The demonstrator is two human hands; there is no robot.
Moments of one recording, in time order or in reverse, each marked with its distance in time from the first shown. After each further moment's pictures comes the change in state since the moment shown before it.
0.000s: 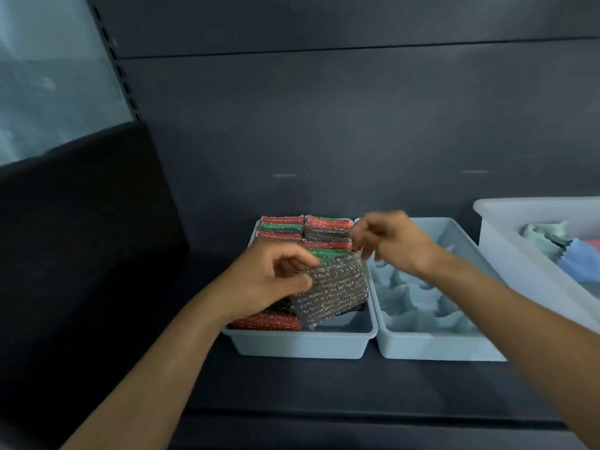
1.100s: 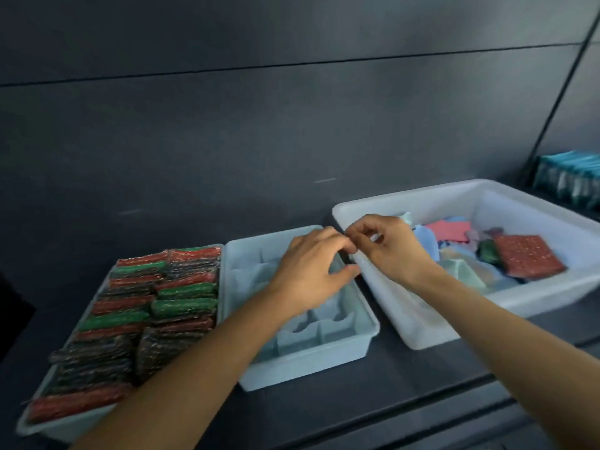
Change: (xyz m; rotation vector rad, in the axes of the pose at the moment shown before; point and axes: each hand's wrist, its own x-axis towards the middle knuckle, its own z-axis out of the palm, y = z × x) left_hand 0.142 0.117 0.211 0.408 -0.037 0.484; right_hand -0.083 0.115 -0.151 -0.077 0.411 0.053
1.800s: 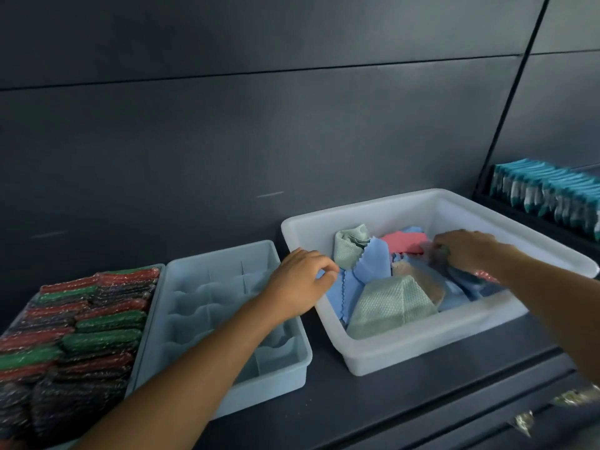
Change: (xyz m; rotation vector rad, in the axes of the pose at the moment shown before) left_hand 0.063 0.021 0.068 -0.042 -0.157 -0.113; right_hand 0.025 0.175 -0.173 -1.152 -0.473 0.439
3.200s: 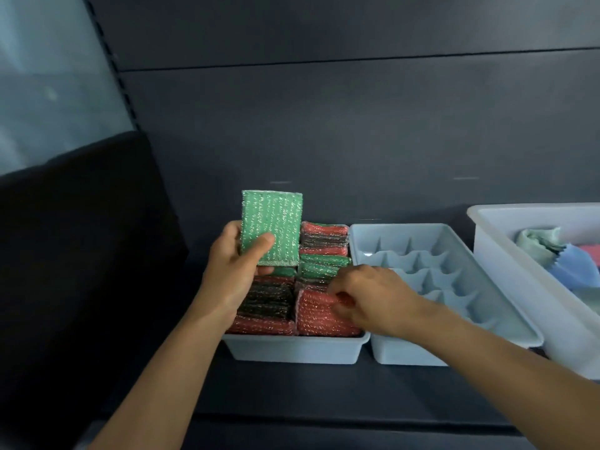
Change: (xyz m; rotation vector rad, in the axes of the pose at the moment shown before) left_hand -0.282 -0.157 -0.182 -0.821 0.758 -0.475; right_hand -0.188 -0.427 -0.090 0.313 0.327 -0.943
